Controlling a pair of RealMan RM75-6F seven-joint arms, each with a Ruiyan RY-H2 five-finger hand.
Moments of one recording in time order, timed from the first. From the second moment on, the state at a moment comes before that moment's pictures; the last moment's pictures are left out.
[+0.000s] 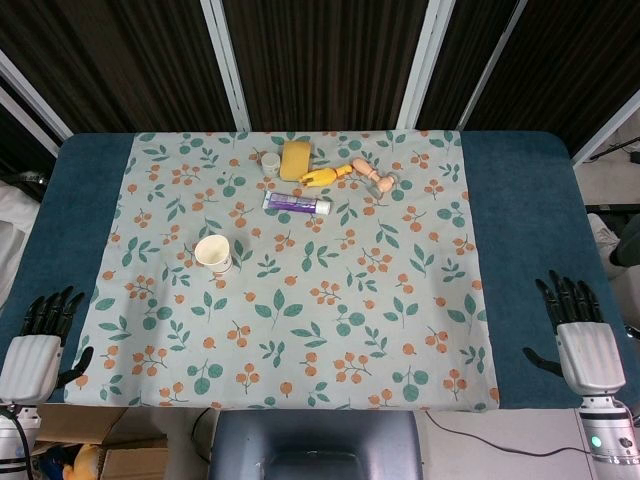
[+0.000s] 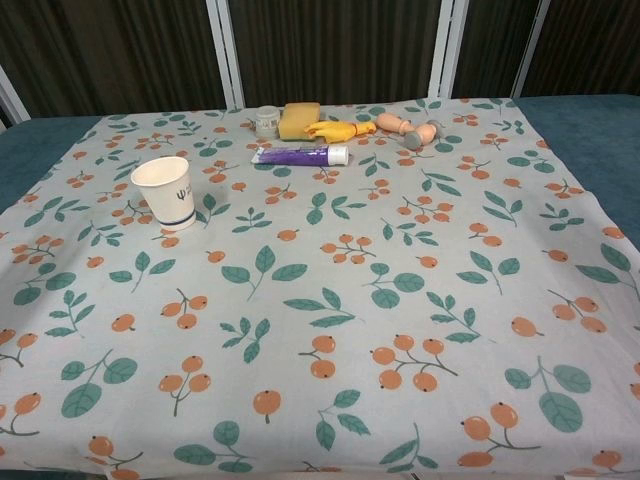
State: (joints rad) left arm -0.12 -1.21 -0.04 -1.53 1.52 1.49 0.07; right arm 0.08 -1.17 0.07 -1.60 -1.52 1.52 -0.19
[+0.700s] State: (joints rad) left arm -0.22 -1.17 -0.06 -1.61 1.62 1.44 0.14; right arm 0.07 -1.15 0.07 -1.59 -1.51 1.52 -0.19
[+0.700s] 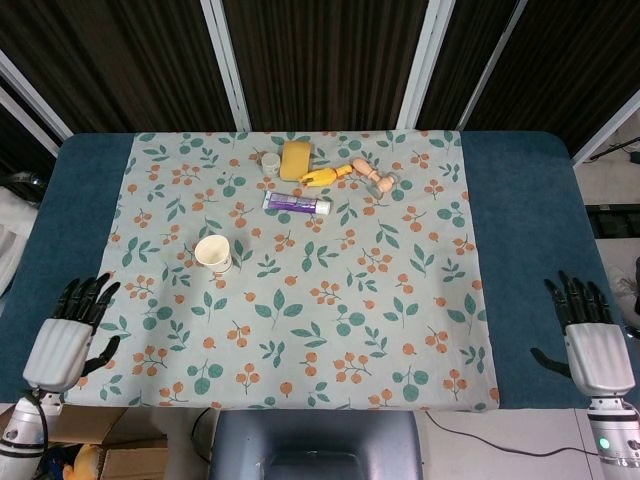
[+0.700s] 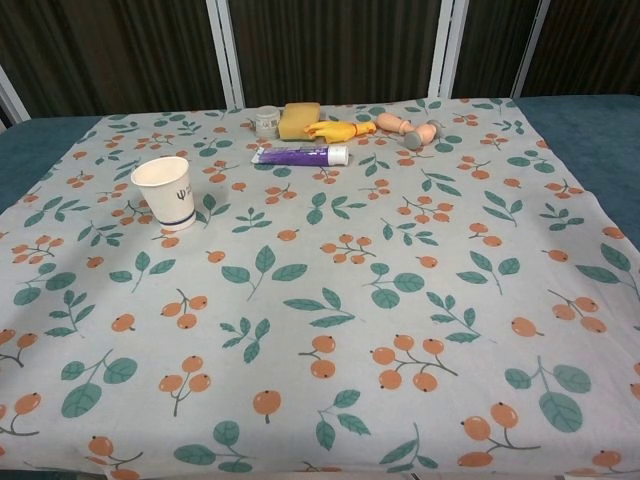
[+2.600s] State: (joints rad) left arm -1.03 -1.59 -0.07 -1.25 0.66 0.90 1.21; right arm 0.07 -1.13 0.06 -1.63 -1.49 1.48 -0.22
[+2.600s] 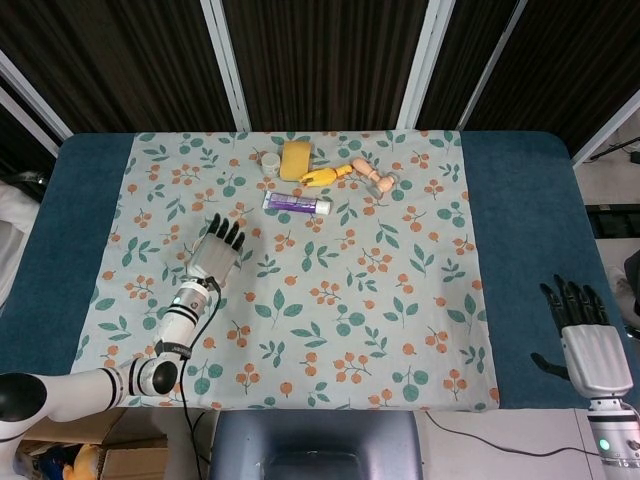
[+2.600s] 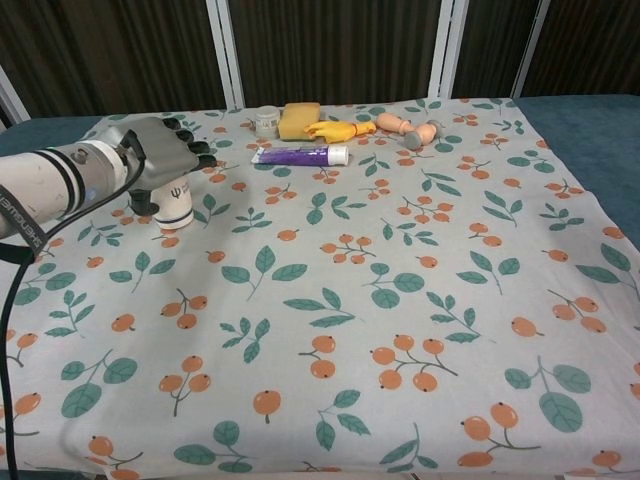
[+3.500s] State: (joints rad) left arm -1.05 -1.58 -0.05 -1.30 0.64 0.94 1.16; right arm 0.08 -1.12 0.06 -1.64 -1.43 1.44 -0.24
